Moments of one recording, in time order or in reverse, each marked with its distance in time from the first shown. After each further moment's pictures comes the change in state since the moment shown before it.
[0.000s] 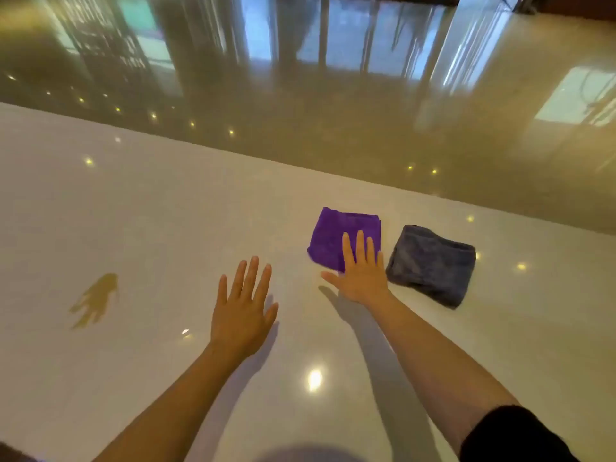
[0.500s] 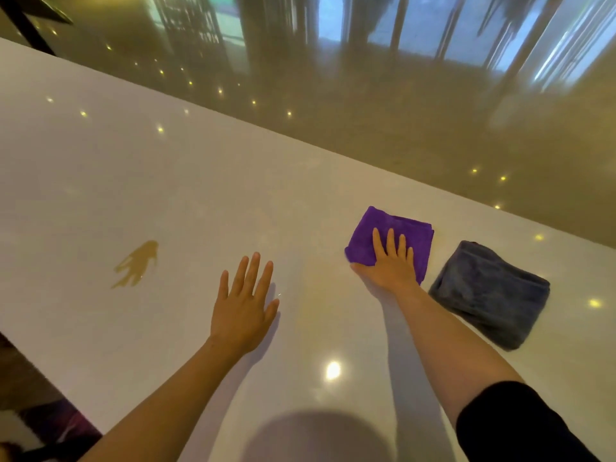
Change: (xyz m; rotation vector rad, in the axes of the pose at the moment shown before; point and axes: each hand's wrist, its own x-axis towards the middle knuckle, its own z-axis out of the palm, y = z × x) left_hand 0.001 -0.024 0.015 0.069 -0.050 -0.195; right_hand 0.068 0.007 0.013 0.005 -0.144 -0.046
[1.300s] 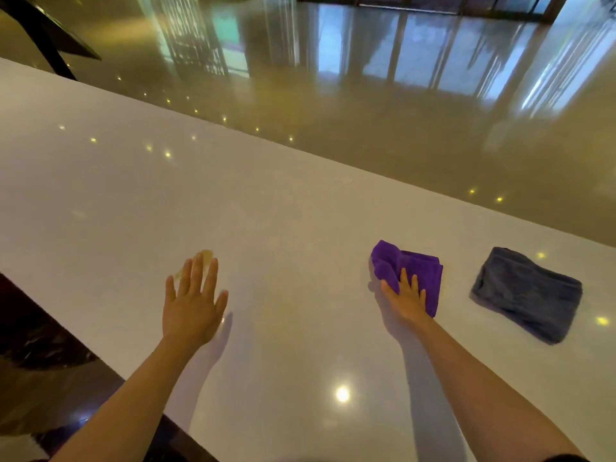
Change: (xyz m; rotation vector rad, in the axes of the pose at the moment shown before) left_hand -0.044 -0.165 -0.010 -0.073 0.198 -0.226; right_hand -0.061 -0.067 0.044 0.454 0.028 0.226
